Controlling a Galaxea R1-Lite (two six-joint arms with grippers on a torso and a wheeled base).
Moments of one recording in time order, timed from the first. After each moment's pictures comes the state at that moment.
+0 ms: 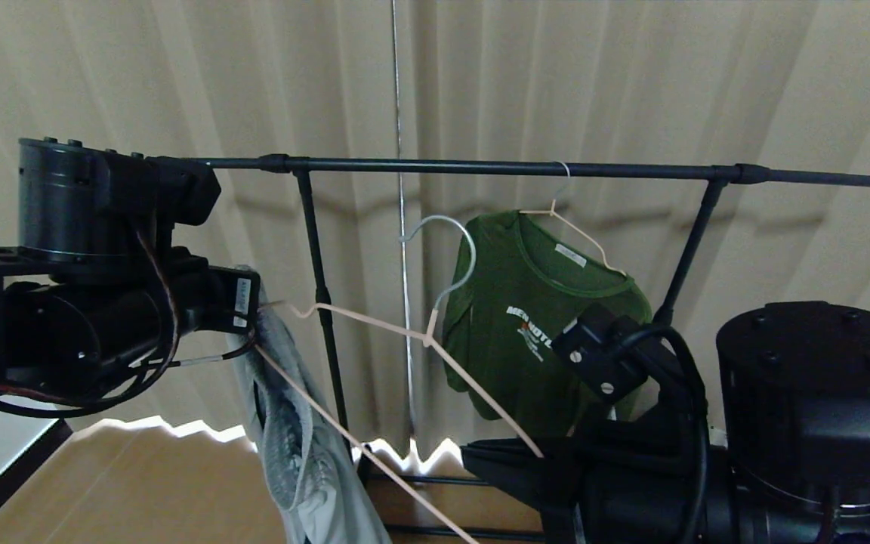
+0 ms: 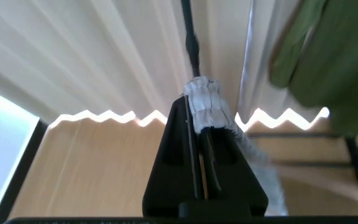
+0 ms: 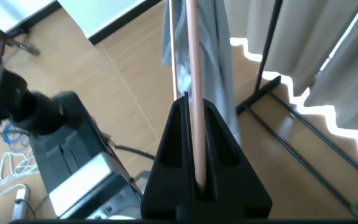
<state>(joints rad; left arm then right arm) -0.46 1.50 -0.96 -0.11 0.52 0.03 0.99 1.55 -0.75 -0.38 0.02 0.33</state>
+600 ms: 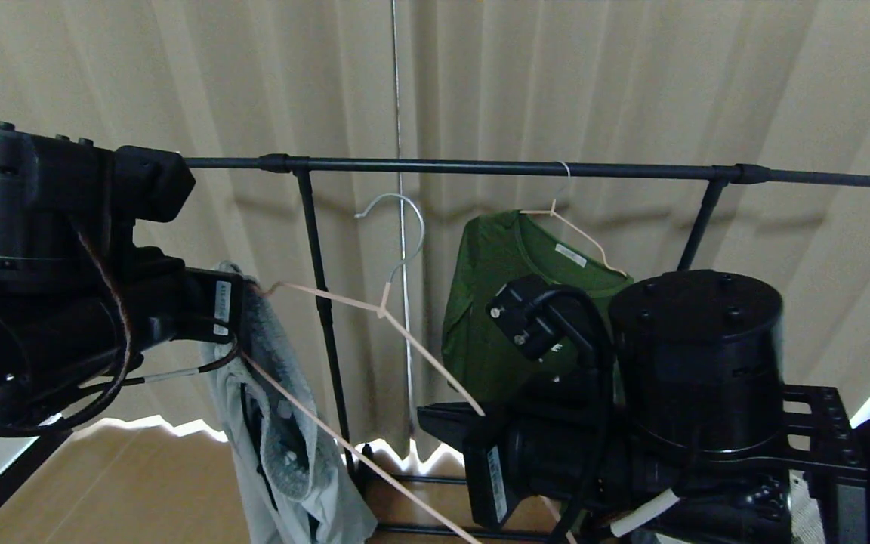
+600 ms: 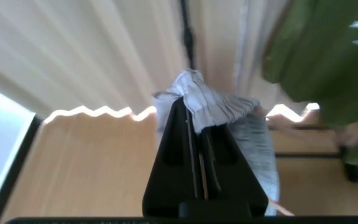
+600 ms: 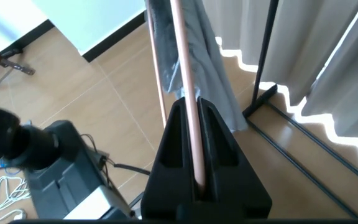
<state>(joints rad) -0.52 1.41 -0.96 -0.04 0.52 -0.02 0.99 1.69 -0.90 -0.38 -0.04 0.35</state>
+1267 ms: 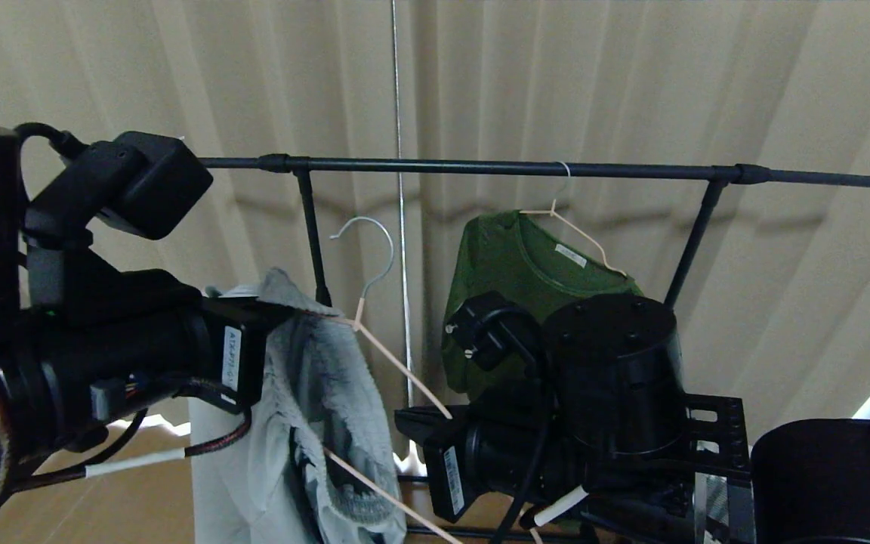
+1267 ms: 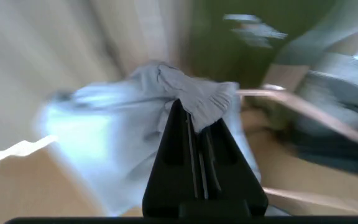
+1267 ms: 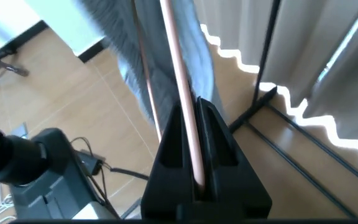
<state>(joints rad) -0.77 1.29 -0.94 0.04 0.35 -0.05 0.99 1.79 -0.92 -0.46 -0.06 0.35</state>
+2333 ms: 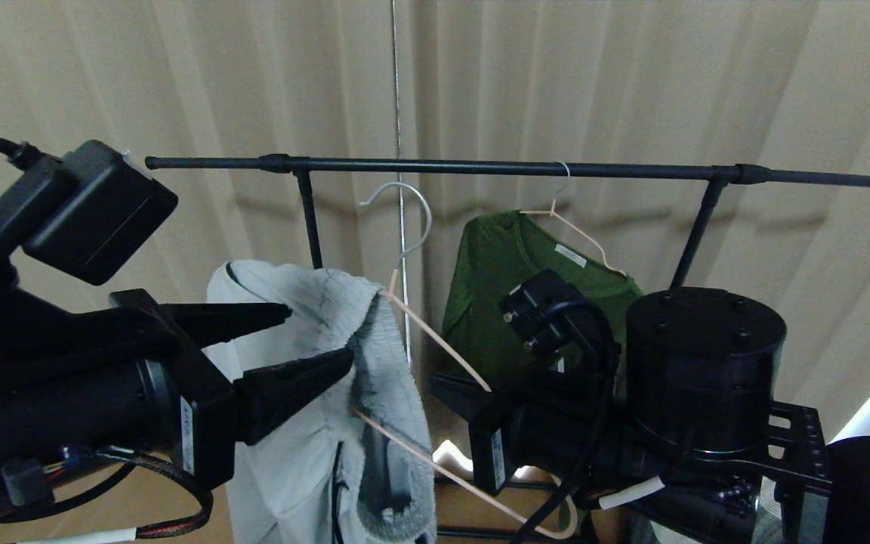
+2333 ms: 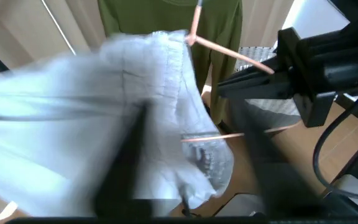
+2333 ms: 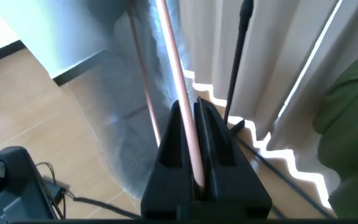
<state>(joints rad) -0.79 1.21 -0.83 -0.08 0.12 0.05 0.95 1.72 -0.78 -0.67 -0.09 0.20</state>
